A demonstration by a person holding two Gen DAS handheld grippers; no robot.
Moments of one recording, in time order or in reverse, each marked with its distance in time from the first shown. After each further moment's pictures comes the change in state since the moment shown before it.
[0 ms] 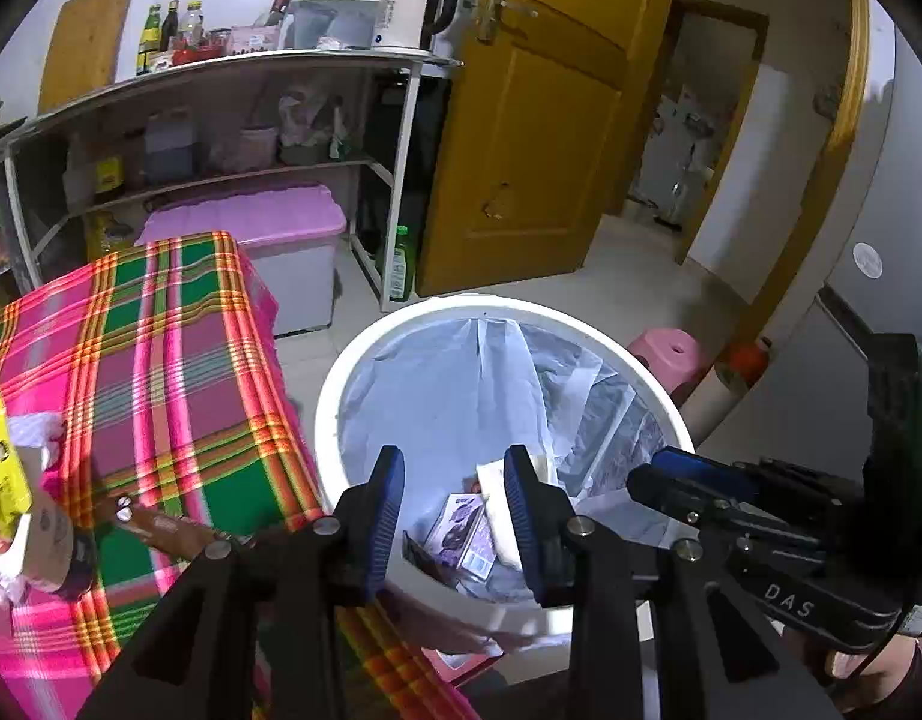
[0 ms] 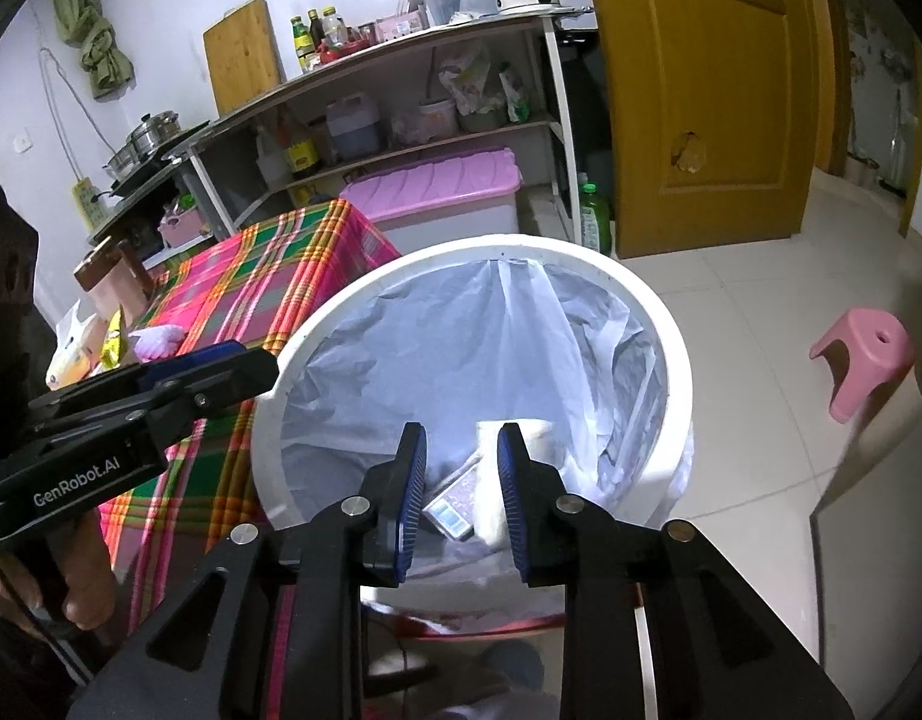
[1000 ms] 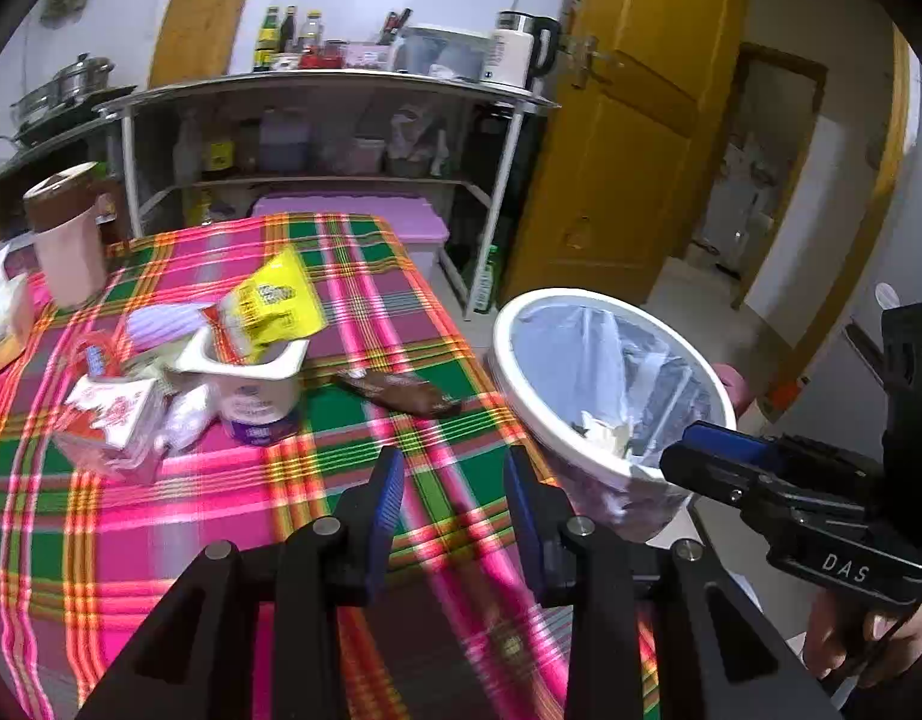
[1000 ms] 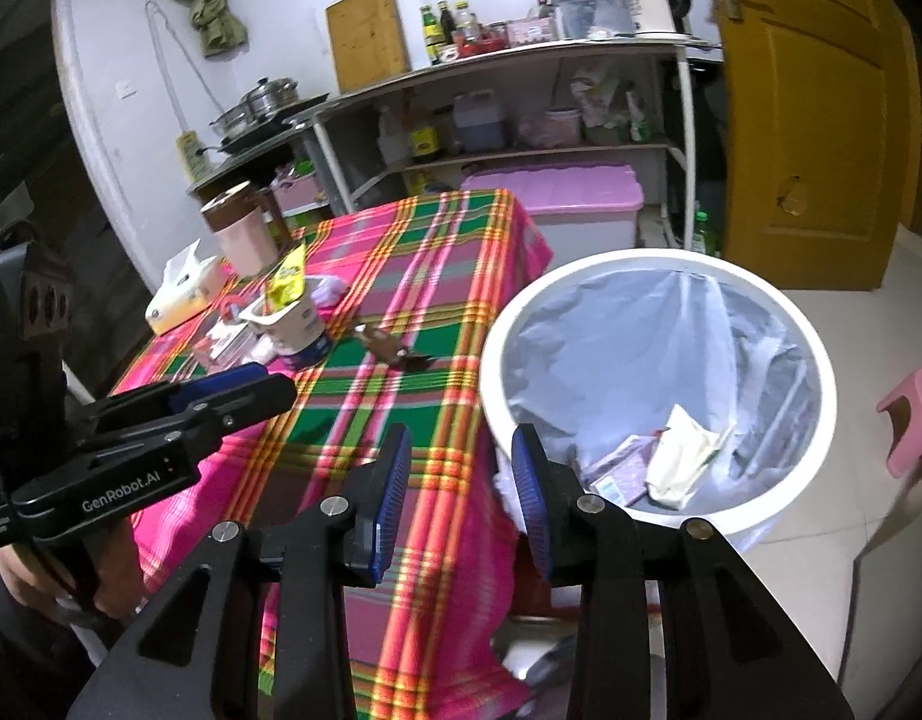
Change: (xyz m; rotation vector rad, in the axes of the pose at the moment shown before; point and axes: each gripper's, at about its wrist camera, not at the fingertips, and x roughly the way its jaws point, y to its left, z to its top) left arm -0.112 0.066 -0.069 -0.131 -0.074 0.145; right arm -0.027 0.098 -0.027 -0.167 0.000 0.187
